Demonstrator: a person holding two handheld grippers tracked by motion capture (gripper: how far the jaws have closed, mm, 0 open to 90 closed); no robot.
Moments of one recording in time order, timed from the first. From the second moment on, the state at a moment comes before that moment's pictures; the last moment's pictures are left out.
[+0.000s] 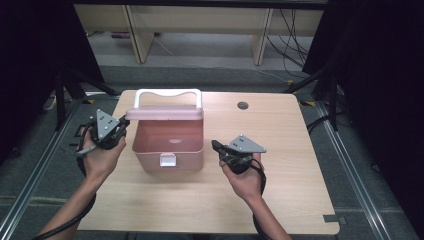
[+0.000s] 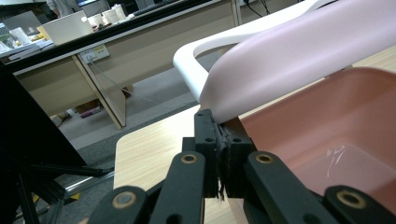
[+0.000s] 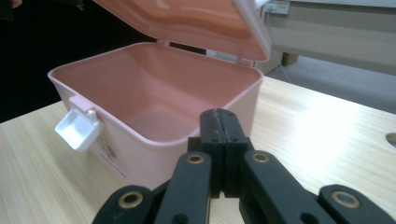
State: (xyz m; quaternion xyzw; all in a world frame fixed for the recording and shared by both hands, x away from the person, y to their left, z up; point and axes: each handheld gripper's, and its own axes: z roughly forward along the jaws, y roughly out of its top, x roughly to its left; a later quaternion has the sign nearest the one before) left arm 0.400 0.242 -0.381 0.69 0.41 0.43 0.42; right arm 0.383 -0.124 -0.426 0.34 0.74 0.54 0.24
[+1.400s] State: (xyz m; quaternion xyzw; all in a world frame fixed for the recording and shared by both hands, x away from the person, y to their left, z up) left arm 0.387 0.243 -0.399 0.68 0.43 0.41 0.42; right arm 0.373 -0.163 -0.442 0.38 0.73 0.52 0.24
